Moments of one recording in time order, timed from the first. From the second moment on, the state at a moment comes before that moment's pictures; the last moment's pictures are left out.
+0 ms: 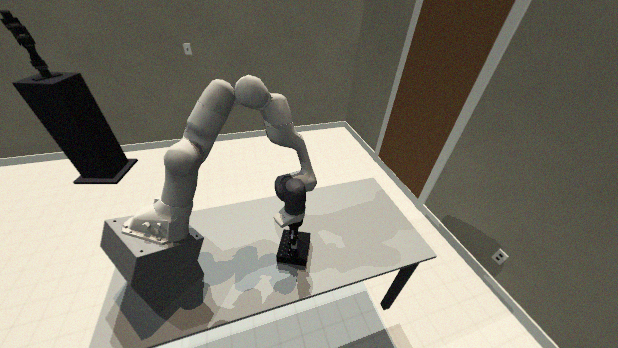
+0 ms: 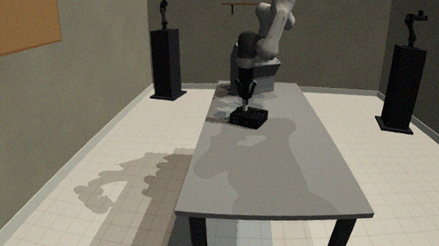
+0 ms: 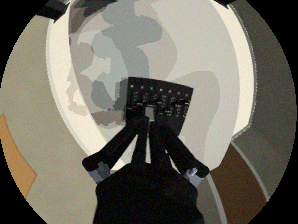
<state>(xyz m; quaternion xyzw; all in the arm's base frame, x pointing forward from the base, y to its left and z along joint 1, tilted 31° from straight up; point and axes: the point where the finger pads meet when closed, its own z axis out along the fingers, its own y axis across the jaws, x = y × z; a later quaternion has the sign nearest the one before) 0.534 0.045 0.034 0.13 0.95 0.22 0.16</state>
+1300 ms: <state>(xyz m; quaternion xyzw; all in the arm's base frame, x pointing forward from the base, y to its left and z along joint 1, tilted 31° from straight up) 0.534 0.039 0.046 0.12 0.96 0.21 0.16</state>
